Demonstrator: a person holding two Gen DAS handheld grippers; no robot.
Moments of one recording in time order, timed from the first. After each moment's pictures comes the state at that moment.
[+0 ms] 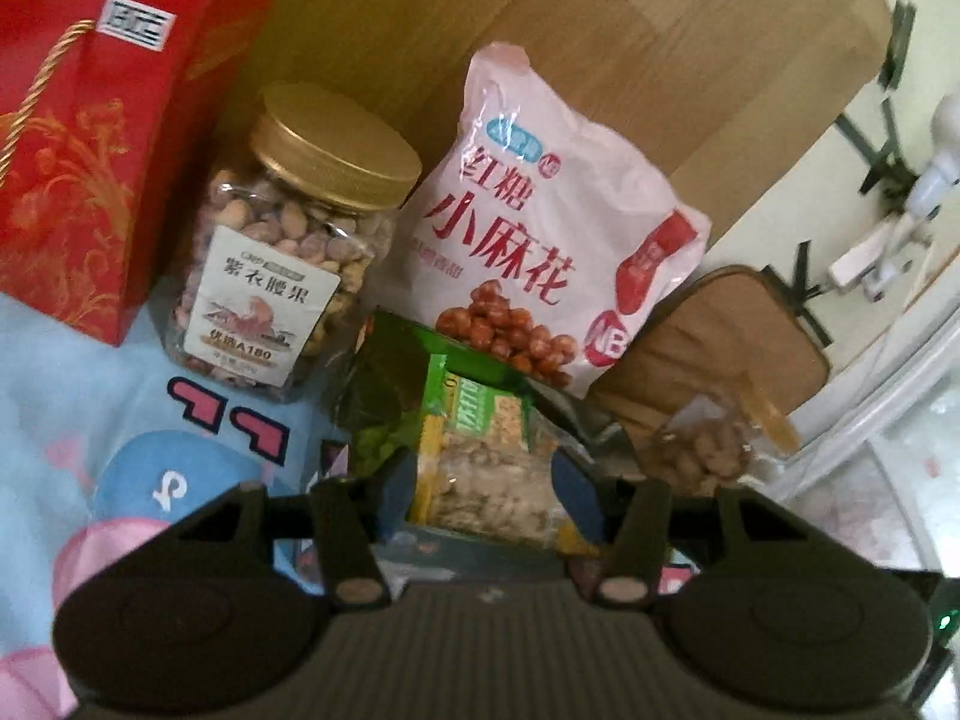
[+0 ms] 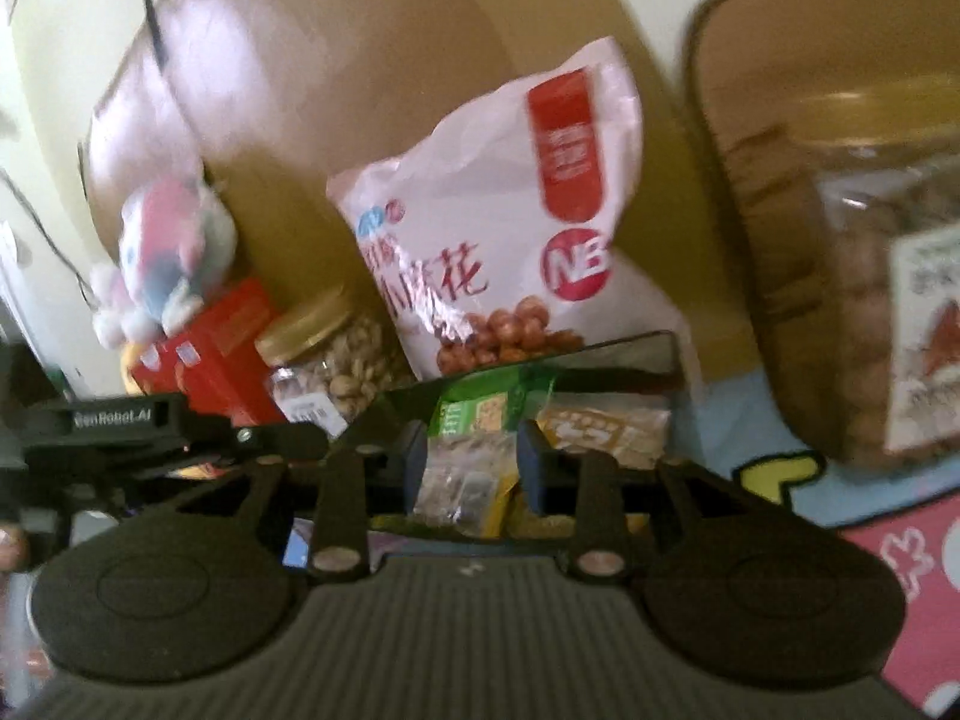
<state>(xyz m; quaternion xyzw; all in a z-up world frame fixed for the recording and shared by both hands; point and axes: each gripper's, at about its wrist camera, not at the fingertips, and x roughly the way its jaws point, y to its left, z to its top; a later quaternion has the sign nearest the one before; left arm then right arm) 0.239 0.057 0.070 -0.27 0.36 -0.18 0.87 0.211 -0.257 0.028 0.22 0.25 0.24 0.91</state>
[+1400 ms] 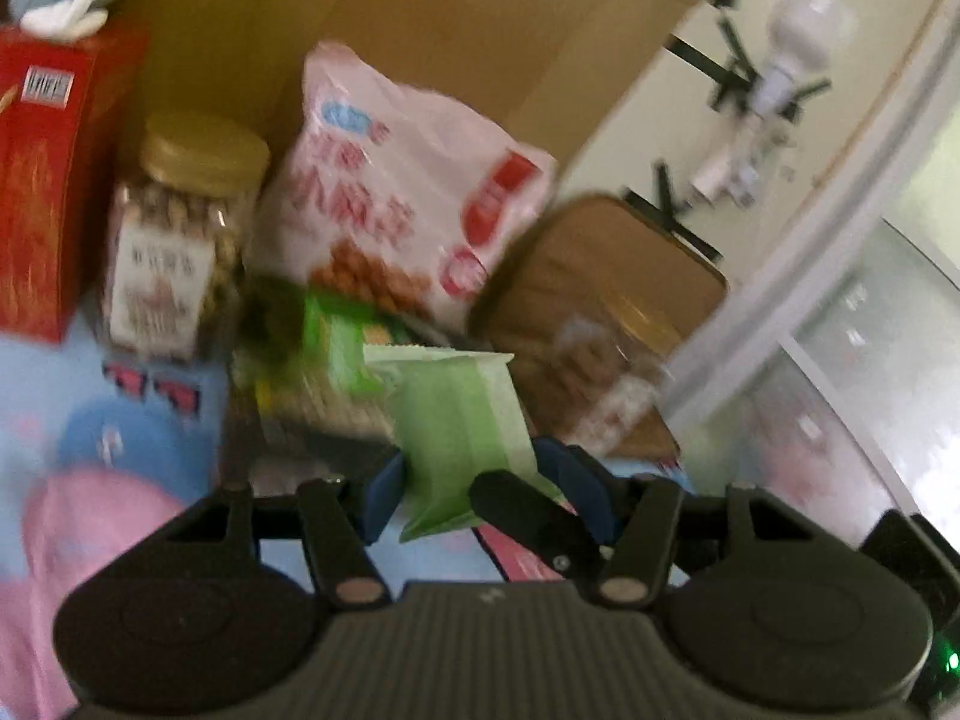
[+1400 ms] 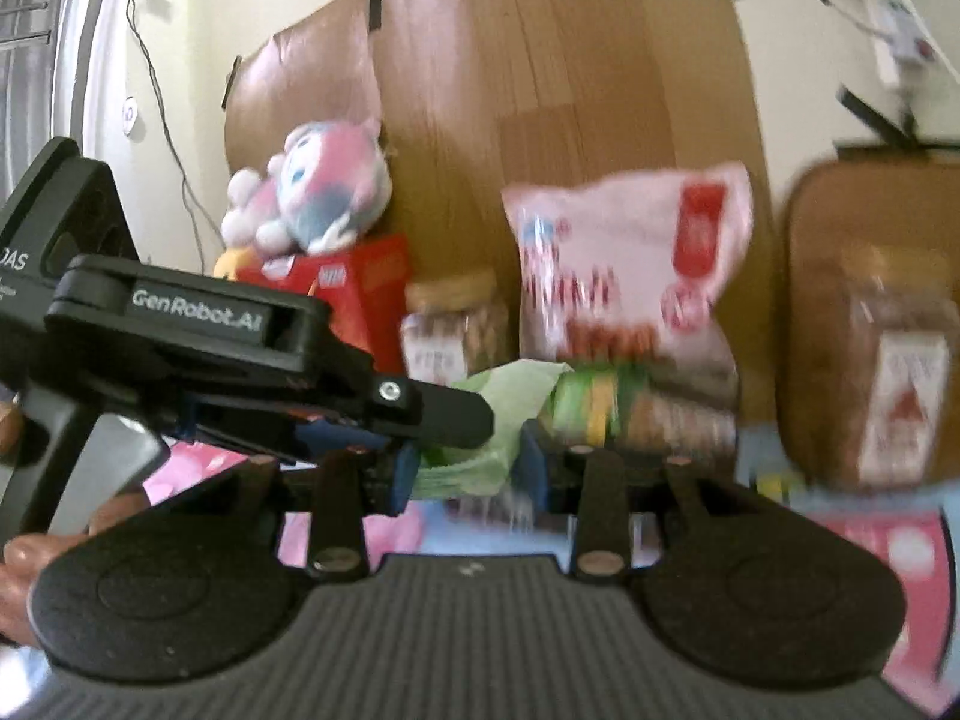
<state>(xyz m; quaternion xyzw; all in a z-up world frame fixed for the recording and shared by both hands) 0.194 0.023 0.099 -0.21 0.34 -0.25 0.88 0.133 -0.182 0.065 0.04 0.15 0.27 0.95</state>
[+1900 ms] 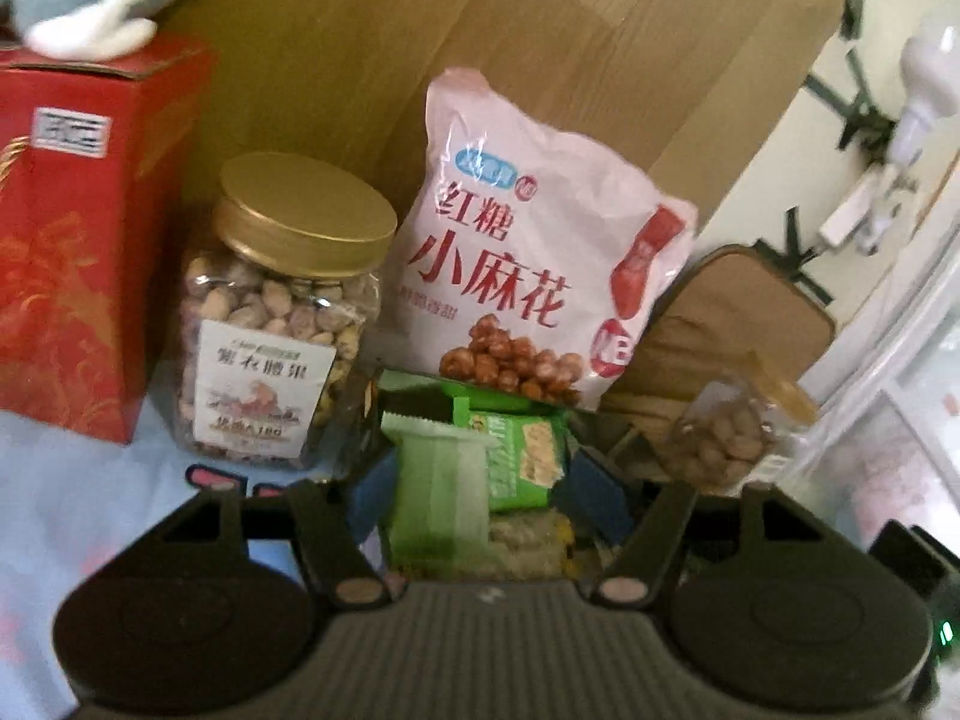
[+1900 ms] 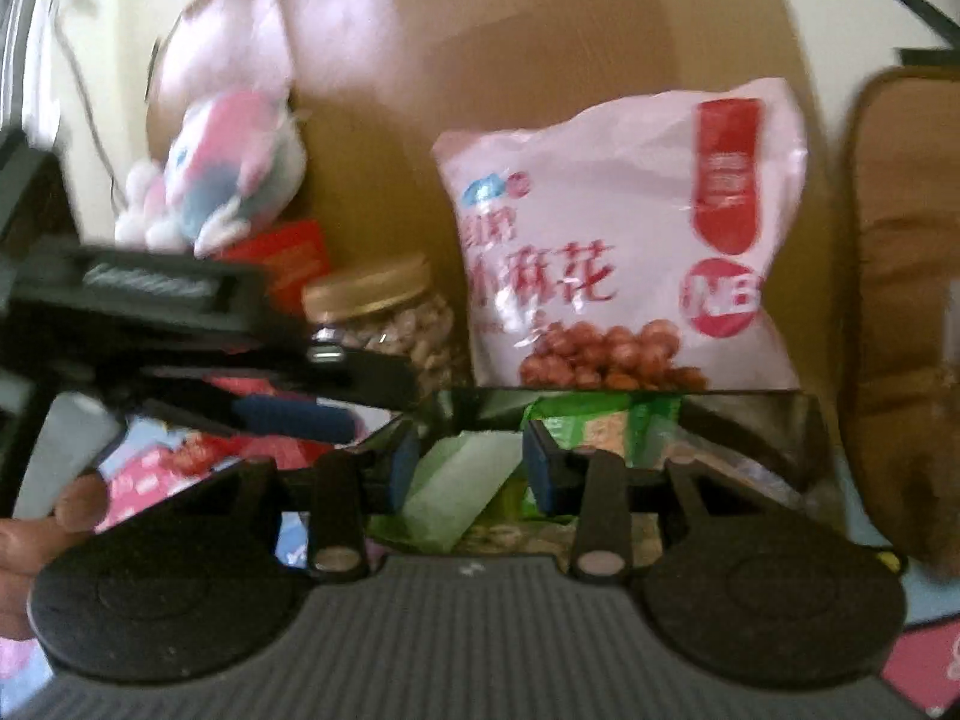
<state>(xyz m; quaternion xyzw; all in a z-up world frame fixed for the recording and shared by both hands) 0.256 0.058 0.080 -0.20 0.34 -0.20 0.90 0.216 -0.187 0.027 0.10 0.18 0.26 0.94</state>
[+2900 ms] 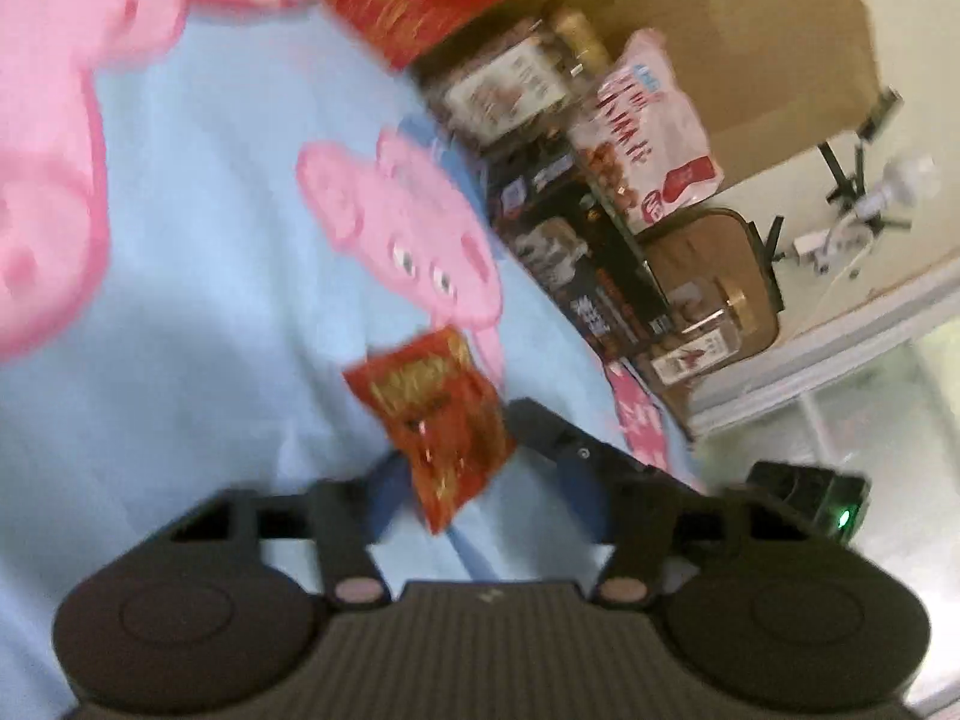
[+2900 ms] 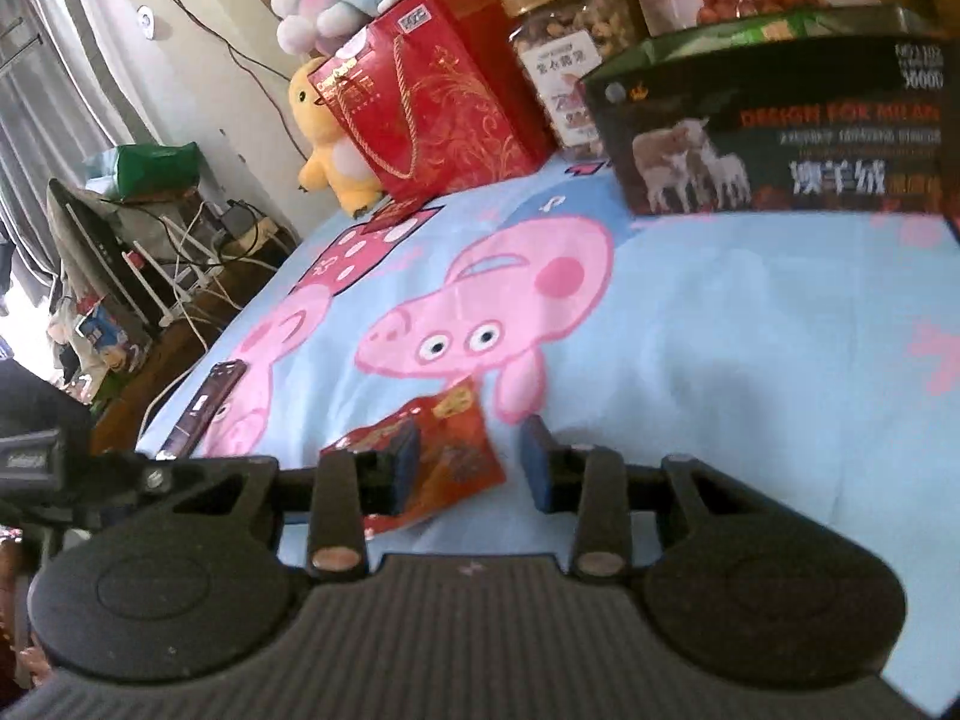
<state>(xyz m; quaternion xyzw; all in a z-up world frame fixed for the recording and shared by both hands) 0.031 0.156 -0.034 -0.43 0.40 -0.19 0.79 0.090 -0.135 -0.028 0.15 0.38 0.38 0.83</state>
